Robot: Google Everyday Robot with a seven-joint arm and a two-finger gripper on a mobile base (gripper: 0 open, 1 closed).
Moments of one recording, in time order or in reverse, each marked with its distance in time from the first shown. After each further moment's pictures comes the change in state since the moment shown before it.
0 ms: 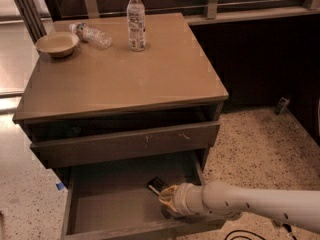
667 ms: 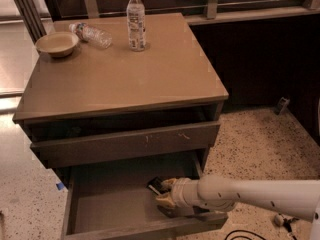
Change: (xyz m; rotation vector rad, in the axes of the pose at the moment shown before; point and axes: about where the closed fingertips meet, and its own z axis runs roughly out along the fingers) arm 0.007 -0.023 0.028 0.001 0.020 0.008
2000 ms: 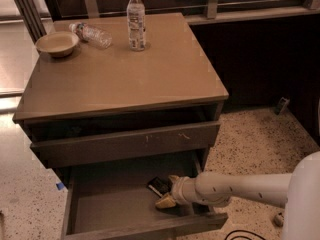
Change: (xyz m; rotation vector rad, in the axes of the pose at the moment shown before) arm 0.033 -0.021 0.032 -0.007 0.046 0.072
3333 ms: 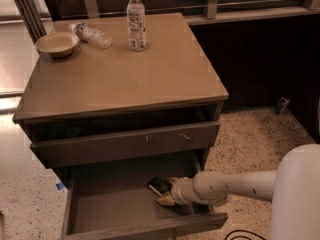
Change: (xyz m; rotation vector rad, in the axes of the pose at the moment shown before) arm 0.013 -0.002 0.014 -0.014 0.039 0.035
